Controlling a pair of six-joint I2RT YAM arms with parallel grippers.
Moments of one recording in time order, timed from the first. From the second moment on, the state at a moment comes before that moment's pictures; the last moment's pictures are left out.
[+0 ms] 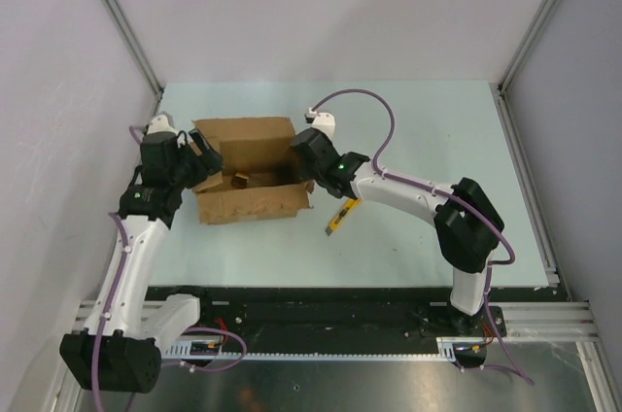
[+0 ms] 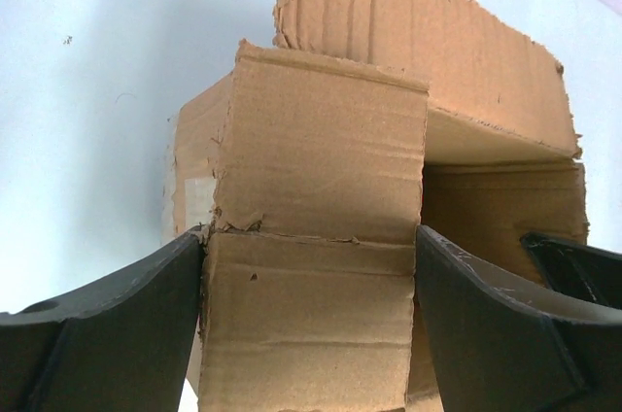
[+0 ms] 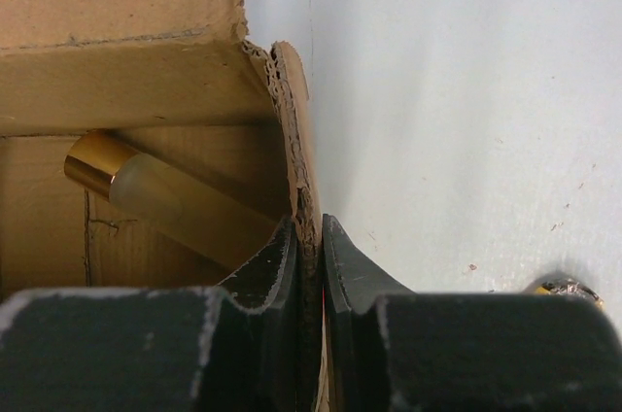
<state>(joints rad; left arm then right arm) -0.06 0.97 0.97 -0.58 -0.09 -0.49 0.90 1.86 1.47 -0.28 0.45 0.65</state>
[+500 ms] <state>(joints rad) 0.10 0.88 0.92 -0.37 0.15 -0.55 0.86 1.84 1.47 -0.37 0.59 0.64</state>
